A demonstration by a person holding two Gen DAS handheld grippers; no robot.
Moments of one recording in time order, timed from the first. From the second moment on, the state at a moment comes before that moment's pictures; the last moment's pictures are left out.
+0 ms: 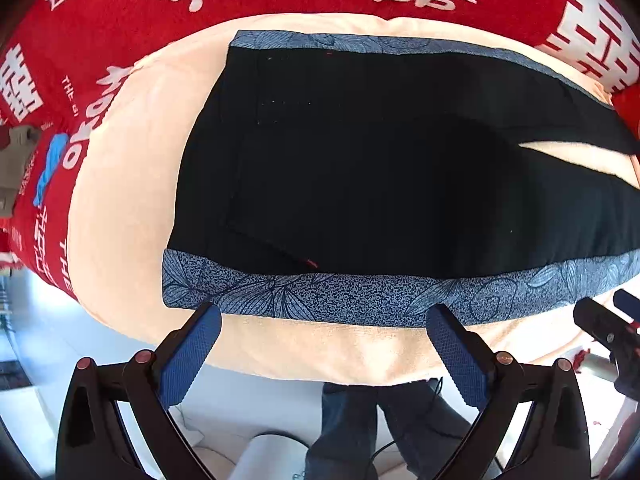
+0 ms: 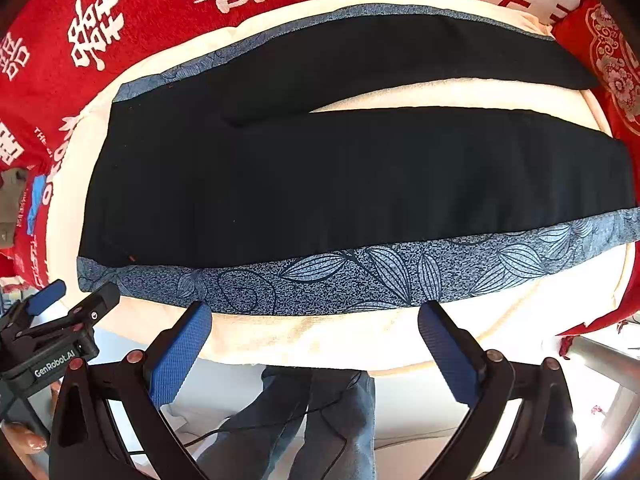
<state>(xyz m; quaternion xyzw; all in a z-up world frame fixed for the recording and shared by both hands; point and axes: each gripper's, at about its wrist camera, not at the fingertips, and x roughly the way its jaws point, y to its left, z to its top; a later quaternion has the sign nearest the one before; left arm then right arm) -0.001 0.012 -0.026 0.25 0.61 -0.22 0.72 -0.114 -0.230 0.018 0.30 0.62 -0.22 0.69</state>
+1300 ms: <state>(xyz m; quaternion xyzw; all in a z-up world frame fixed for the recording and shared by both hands) 0.007 0.011 -0.032 0.24 0.63 -0.20 0.71 -0.116 -0.222 0.003 0.30 0.65 -0.23 0.67</state>
